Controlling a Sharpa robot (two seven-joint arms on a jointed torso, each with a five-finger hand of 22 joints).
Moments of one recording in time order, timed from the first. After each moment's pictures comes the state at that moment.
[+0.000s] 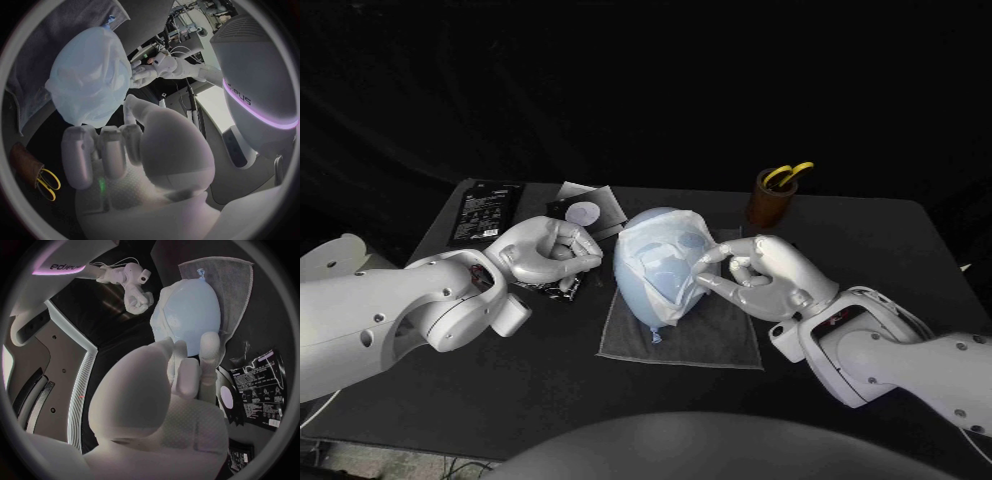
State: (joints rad) left arm 1.14 -1.07 -0.18 1.72 -0.55 -0.22 0.28; left_hand 1.63 -0.13 0.45 0.27 0.05 0.77 0.14 0.84 0.15 0.86 0.07 1.06 0.31 1.36 0.00 1.47 1.10 0.17 1.09 0.10 1.12 0.71; right arm 1.01 -1.04 -0.17 1.92 -1.12 -0.78 0.30; right_hand 1.37 -0.05 0.46 -0.02 0.05 0.99 0.11 0.37 0.38 1.46 0.04 1.49 1.31 1.47 -0.03 1.57 1.31 0.02 1.47 0.08 1.54 1.31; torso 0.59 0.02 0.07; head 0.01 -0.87
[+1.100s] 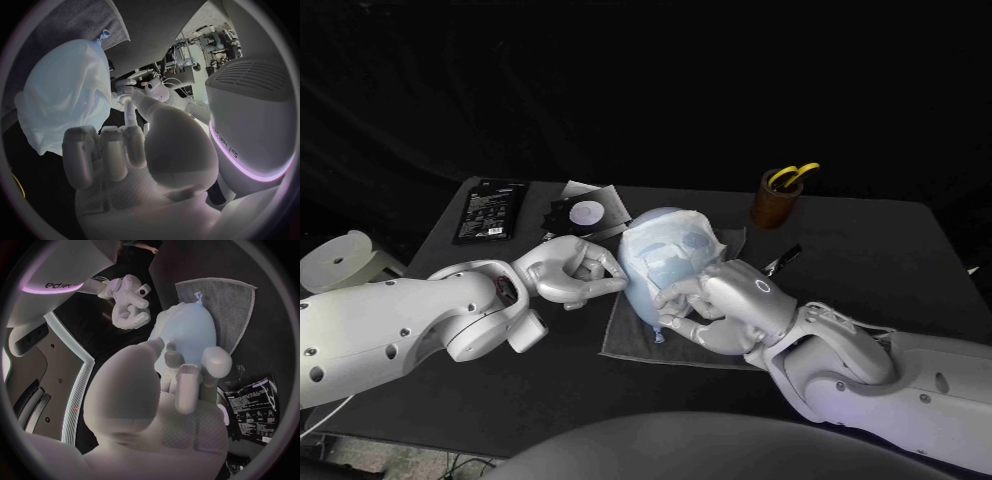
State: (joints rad) left arm 1.12 -1.03 -0.18 1.75 -0.66 -0.19 0.20; left_hand 1.42 -0.19 0.45 0.28 0.05 0.80 0.14 0.68 0.12 1.10 0.06 1.28 0.70 1.46 -0.01 1.53 1.31 0.12 1.26 0.08 1.27 0.97; right arm 0.98 -0.92 -0.18 1.93 -1.69 -0.74 0.00; right_hand 1.28 -0.16 0.42 -0.02 0.05 0.97 0.12 0.30 0.33 1.46 0.03 1.52 1.31 1.47 -0.03 1.57 1.31 0.02 1.47 0.07 1.55 1.31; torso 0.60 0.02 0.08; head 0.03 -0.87
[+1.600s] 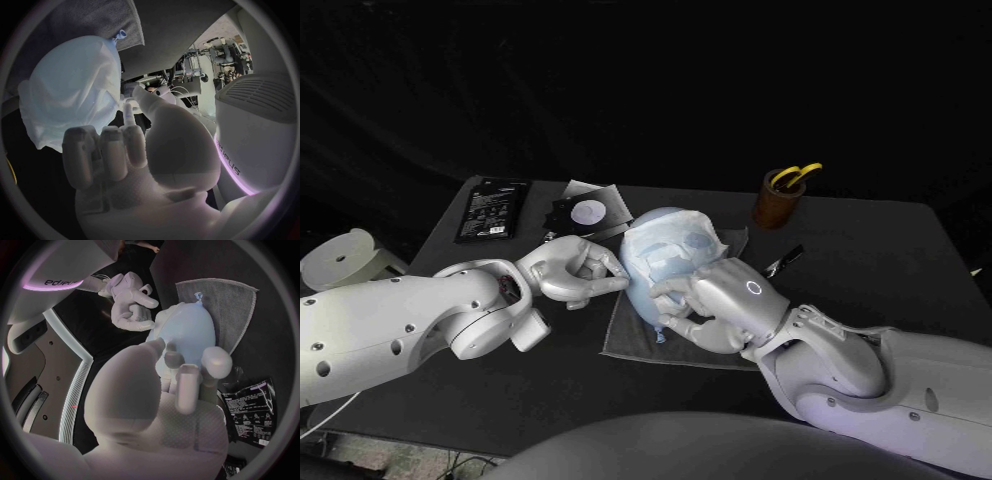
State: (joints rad) left arm 1.12 -1.03 -0.18 1.74 -0.63 -0.18 0.19; left_hand 1.43 -0.18 0.44 0.27 0.05 0.82 0.14 0.67 0.12 1.10 0.06 1.29 0.72 1.46 -0.01 1.53 1.31 0.12 1.26 0.08 1.27 0.97; right arm 0.98 -0.89 -0.18 1.92 -1.90 -0.73 -0.19; right_hand 1.29 -0.19 0.41 -0.02 0.05 0.92 0.11 0.25 0.31 1.46 0.03 1.52 1.31 1.47 -0.03 1.56 1.31 0.02 1.47 0.08 1.55 1.31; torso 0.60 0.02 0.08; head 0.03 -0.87
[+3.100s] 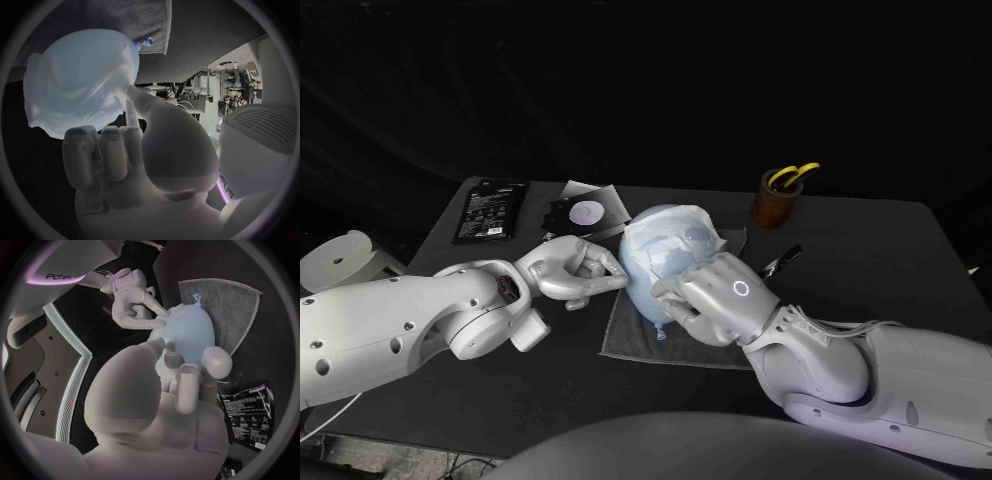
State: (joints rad) left arm 1.12 -1.02 -0.18 1.73 -0.59 -0.17 0.19; left_hand 1.43 -0.18 0.44 0.27 0.05 0.83 0.14 0.67 0.12 1.11 0.06 1.28 0.72 1.46 -0.01 1.53 1.31 0.12 1.26 0.08 1.27 0.97; right arm 0.98 -0.84 -0.18 1.89 -2.20 -0.69 -0.39; right_hand 1.39 -0.16 0.45 -0.07 0.05 1.08 0.09 0.27 0.31 1.46 0.02 1.57 1.31 1.47 -0.03 1.57 1.31 0.01 1.47 0.07 1.57 1.31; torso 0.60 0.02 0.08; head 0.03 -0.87
